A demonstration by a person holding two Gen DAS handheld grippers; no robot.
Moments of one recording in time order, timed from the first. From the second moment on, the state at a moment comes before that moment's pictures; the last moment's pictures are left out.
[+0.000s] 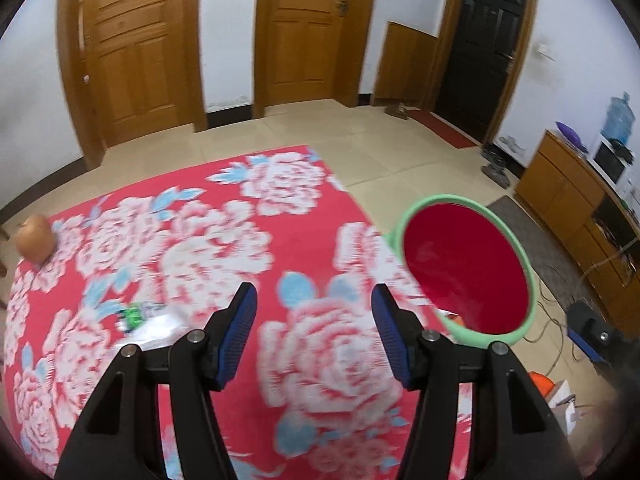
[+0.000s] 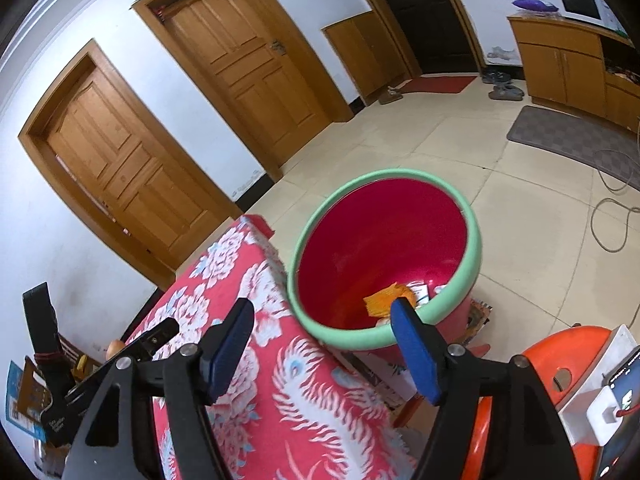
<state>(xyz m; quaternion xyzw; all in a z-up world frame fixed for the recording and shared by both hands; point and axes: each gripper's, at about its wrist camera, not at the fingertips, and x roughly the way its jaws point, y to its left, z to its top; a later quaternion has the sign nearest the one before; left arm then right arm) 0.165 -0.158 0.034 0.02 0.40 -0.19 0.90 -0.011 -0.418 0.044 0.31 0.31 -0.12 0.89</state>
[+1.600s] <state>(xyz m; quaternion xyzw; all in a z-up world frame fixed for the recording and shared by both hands) 0.224 -0.049 -0.032 -0.03 0.45 -0.06 0.89 0.015 -0.387 0.016 0.28 0.36 -0.10 0.88</state>
